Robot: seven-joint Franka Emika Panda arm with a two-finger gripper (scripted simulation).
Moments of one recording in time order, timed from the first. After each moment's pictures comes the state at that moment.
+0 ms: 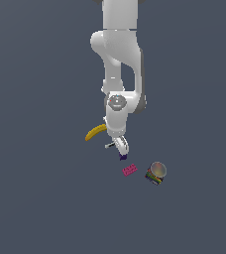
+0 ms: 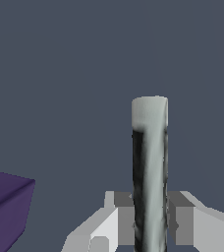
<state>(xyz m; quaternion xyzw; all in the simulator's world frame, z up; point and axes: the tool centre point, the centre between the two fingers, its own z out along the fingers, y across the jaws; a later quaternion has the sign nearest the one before) -0.062 0.015 0.010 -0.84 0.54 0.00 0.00</state>
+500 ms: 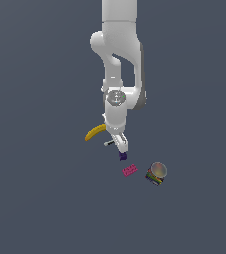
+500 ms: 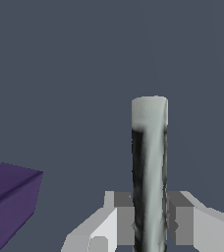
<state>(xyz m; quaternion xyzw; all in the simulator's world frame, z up) -0.067 0.012 0.028 -0.84 0.54 0.00 0.00</state>
